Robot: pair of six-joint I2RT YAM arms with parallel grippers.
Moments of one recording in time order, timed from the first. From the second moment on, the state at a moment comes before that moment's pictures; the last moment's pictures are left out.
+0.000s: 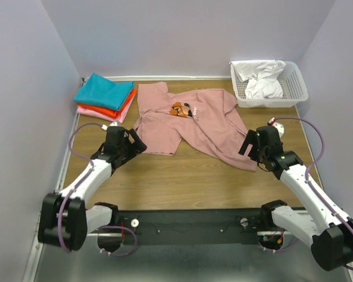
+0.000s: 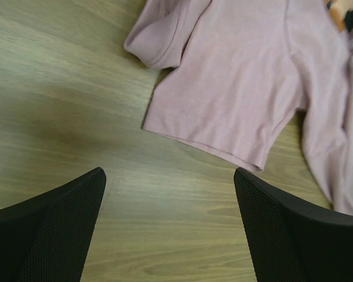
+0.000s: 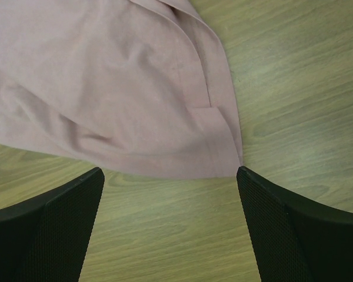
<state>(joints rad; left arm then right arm) -0.18 1.04 0.56 -0.24 0.03 -0.72 0.29 0.92 0.69 -0.58 0.28 0.58</state>
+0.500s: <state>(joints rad) -0.27 1.53 0.73 -0.06 -0.01 -0.71 0.29 0.93 0.68 -0.58 0.30 0.61</state>
